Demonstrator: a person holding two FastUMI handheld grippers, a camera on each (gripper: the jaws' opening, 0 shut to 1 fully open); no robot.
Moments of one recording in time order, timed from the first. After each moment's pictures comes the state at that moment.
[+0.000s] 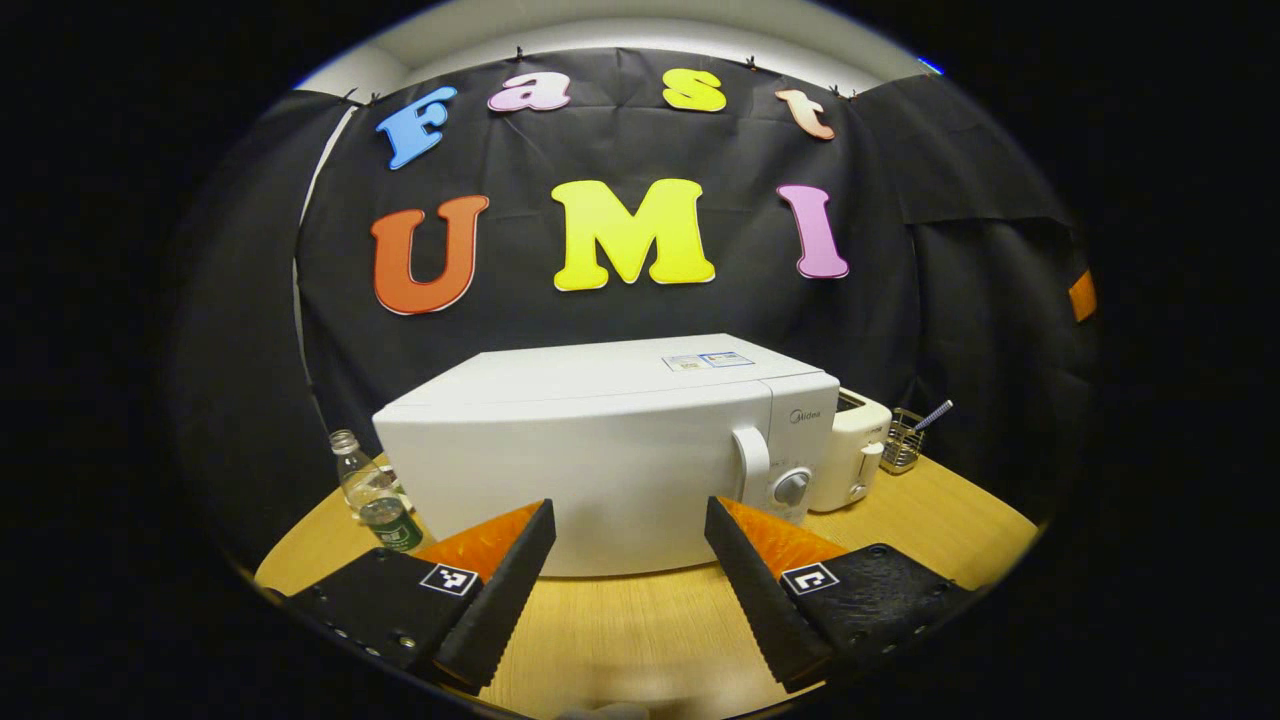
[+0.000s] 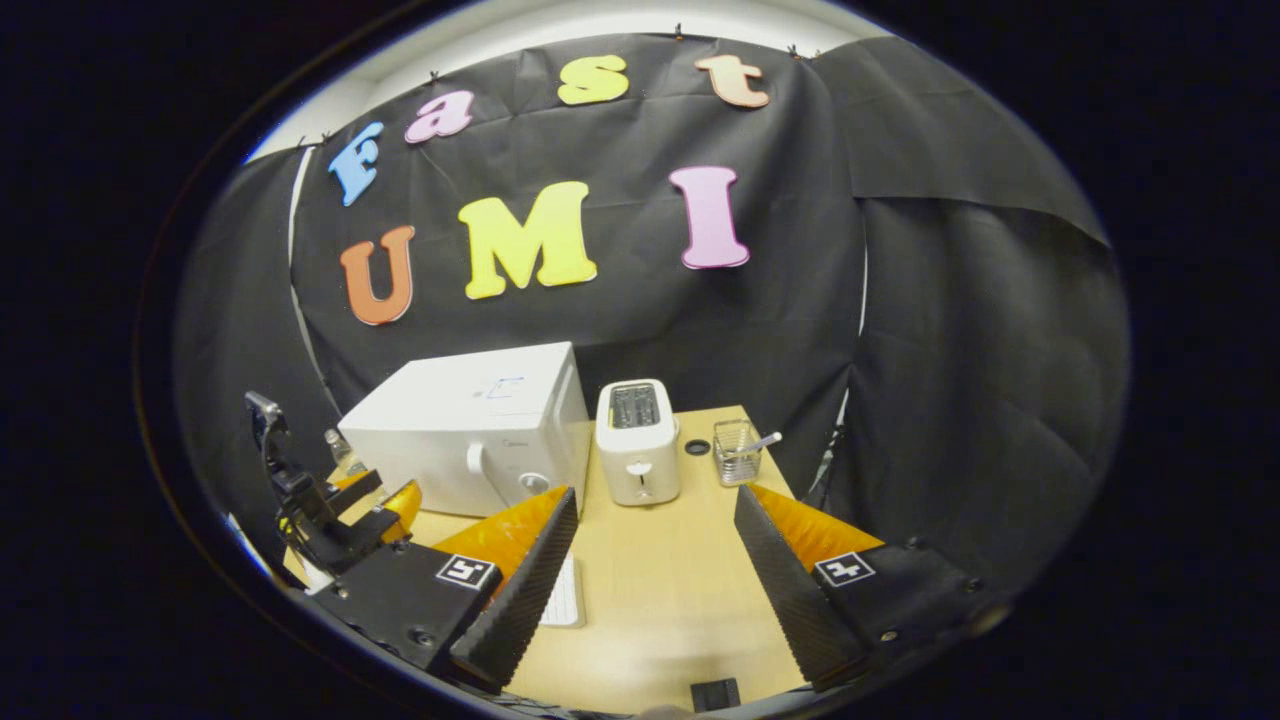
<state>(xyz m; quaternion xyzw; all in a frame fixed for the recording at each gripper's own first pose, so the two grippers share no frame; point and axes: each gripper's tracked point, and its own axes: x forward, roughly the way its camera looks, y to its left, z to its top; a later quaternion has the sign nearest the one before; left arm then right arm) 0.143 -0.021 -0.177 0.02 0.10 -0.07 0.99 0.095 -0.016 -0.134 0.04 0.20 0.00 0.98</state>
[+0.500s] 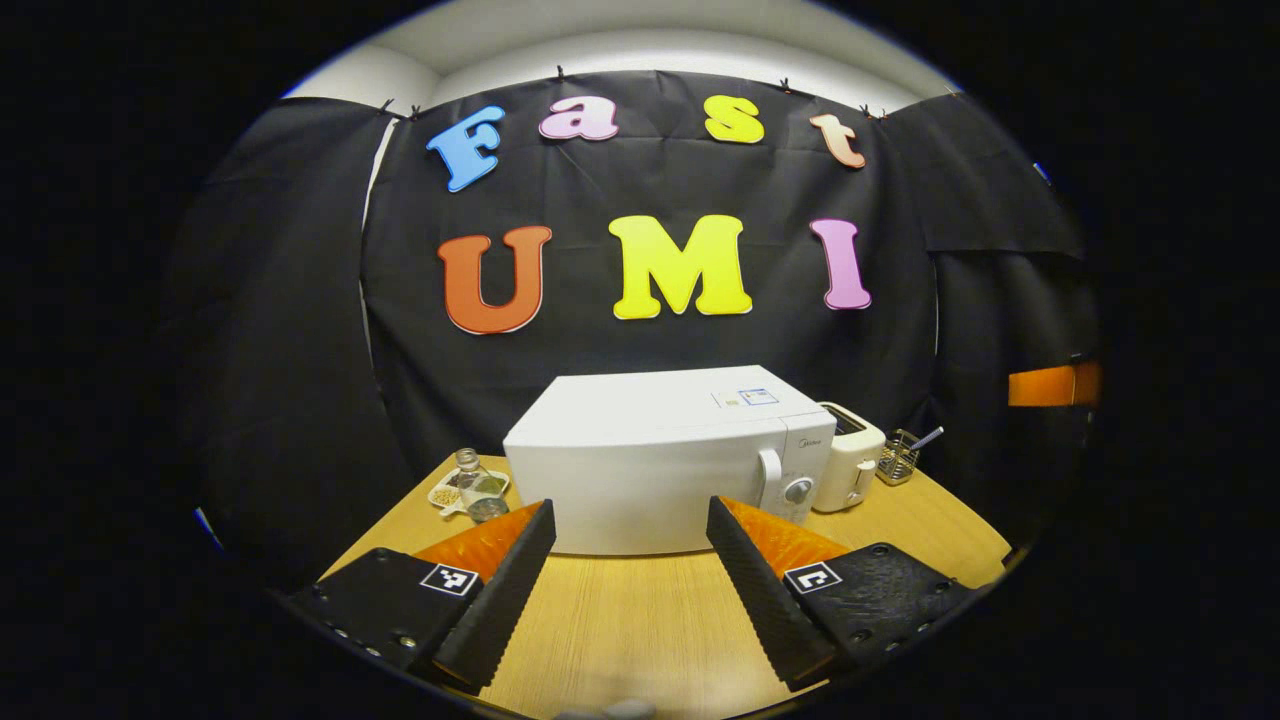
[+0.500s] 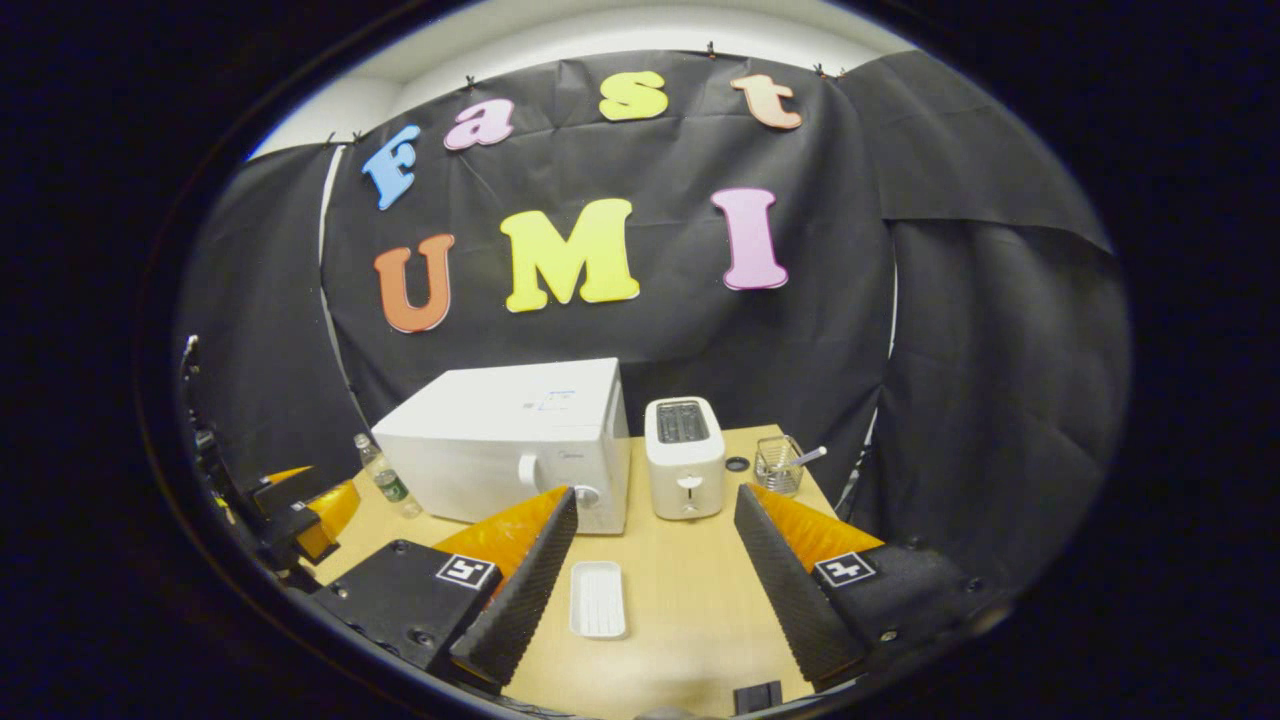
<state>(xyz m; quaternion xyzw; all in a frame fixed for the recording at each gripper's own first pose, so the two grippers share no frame) 0.048 0.041 -0.093 0.01 0.10 -0.02 0.99 0.089 0.049 -0.124 0.04 0.15 0.03 0.99</state>
